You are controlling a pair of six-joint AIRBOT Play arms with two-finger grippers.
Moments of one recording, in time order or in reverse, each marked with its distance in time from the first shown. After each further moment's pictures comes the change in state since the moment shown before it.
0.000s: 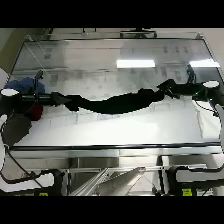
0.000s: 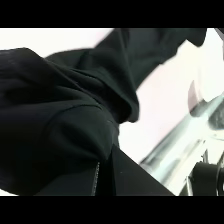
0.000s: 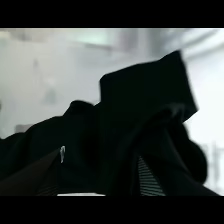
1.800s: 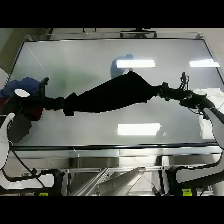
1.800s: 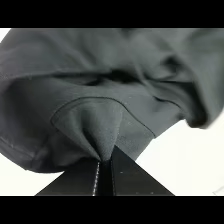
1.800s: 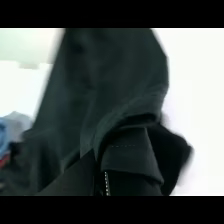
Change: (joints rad) left arm -0.062 -0.019 0.015 0.339 0.221 -0.184; right arm 0.051 -0.083 -0.109 0.375 -0.103 -0.256
